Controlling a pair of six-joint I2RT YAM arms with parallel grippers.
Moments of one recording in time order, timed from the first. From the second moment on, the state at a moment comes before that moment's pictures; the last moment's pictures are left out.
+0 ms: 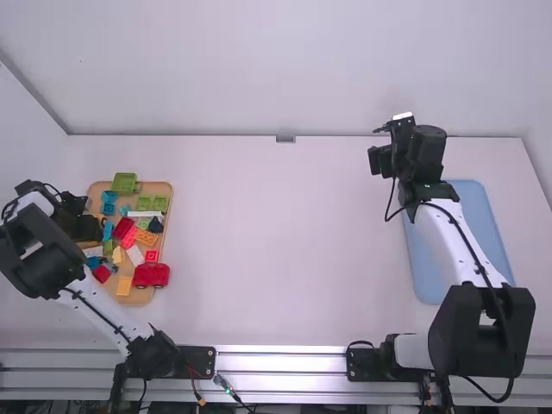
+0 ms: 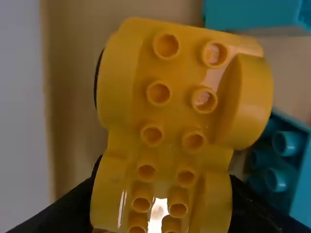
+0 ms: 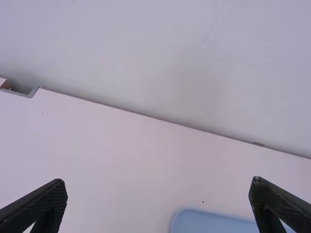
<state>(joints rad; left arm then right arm) 0.82 2.15 1.54 -0.79 0.07 0.64 0.00 1.50 1.10 -0.09 -0.02 -0.32</state>
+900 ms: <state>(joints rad) 0.81 2.15 1.54 -0.76 0.07 0.65 0.00 1.50 1.10 -0.10 -0.02 -0.32</state>
